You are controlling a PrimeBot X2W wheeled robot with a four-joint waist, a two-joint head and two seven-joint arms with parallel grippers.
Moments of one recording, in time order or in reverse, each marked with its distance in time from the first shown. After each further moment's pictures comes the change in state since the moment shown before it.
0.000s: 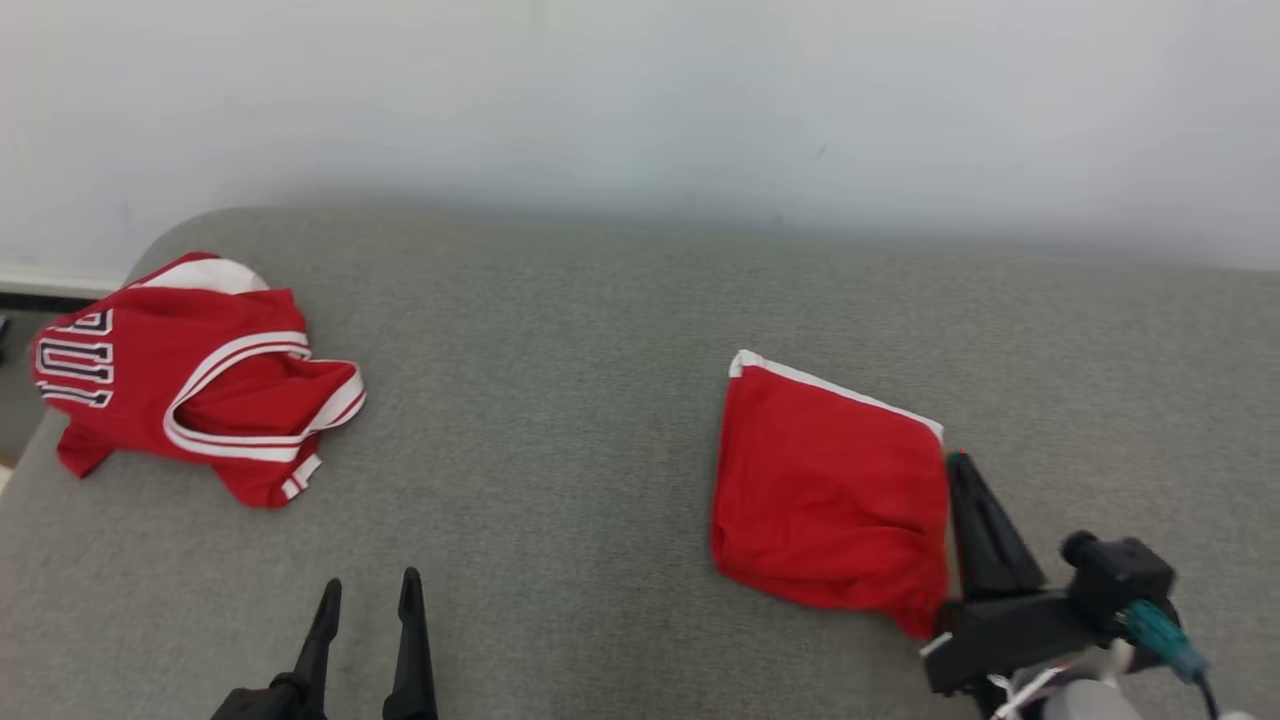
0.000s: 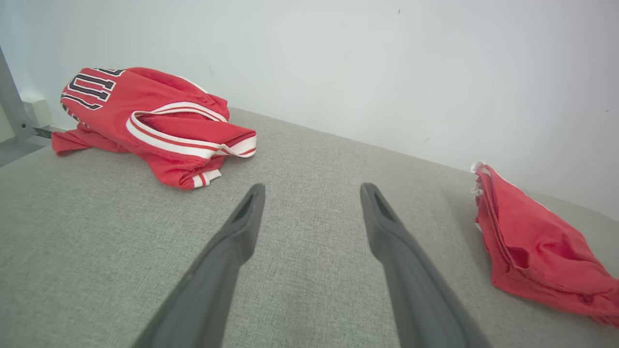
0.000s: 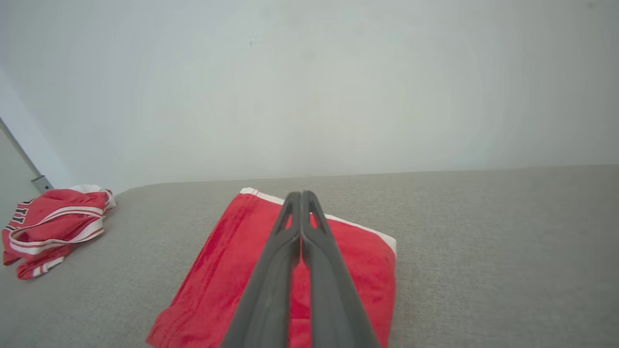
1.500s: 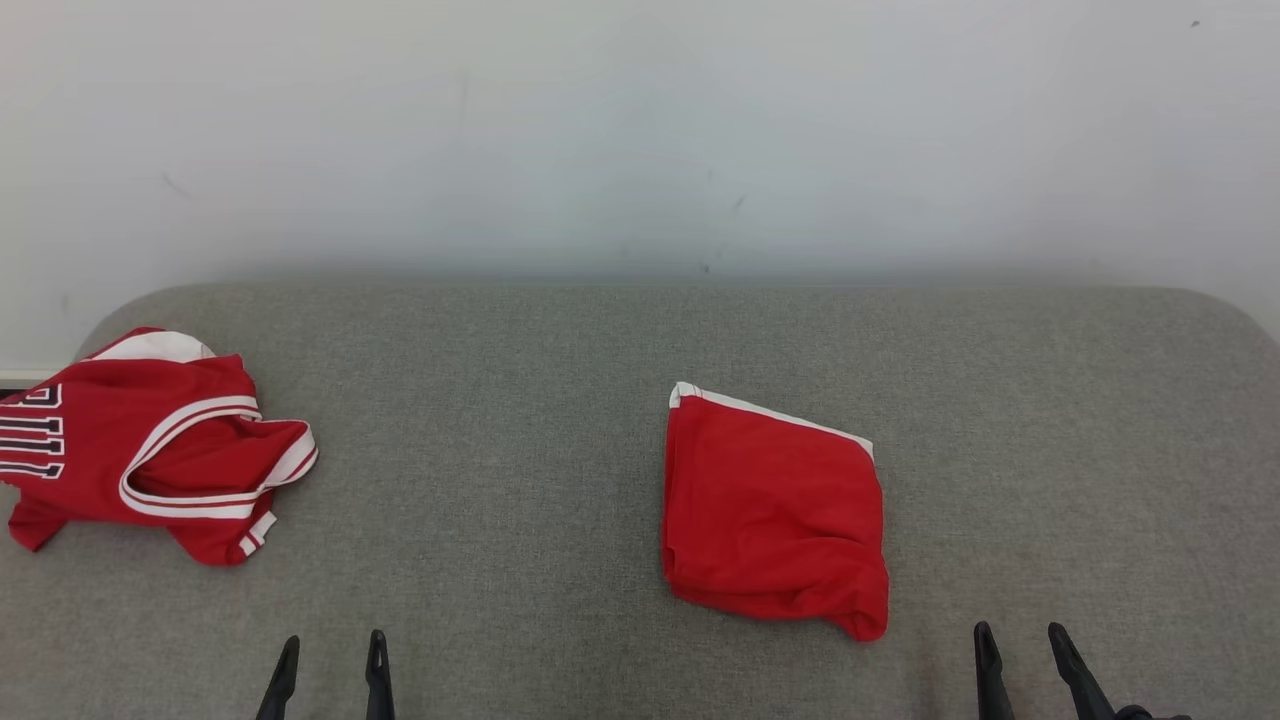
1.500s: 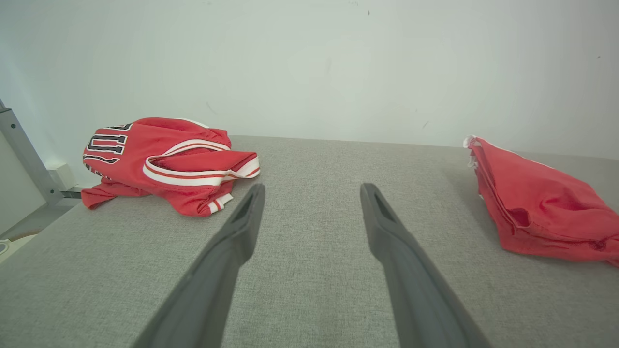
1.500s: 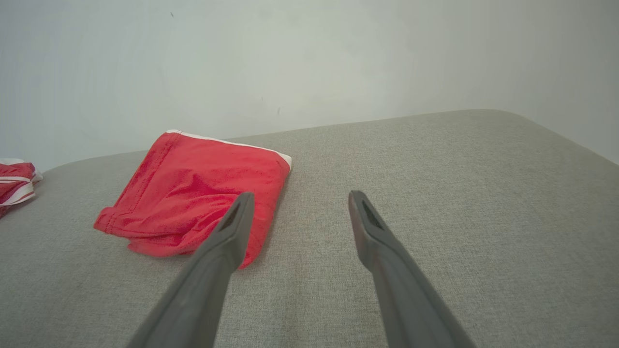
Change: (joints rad) left arm 0.121 0.000 0.093 -0.073 0.221 -0.005 0.000; right arm 0.346 0.041 -0.152 -0.163 -0.089 0.000 0.000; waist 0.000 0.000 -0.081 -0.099
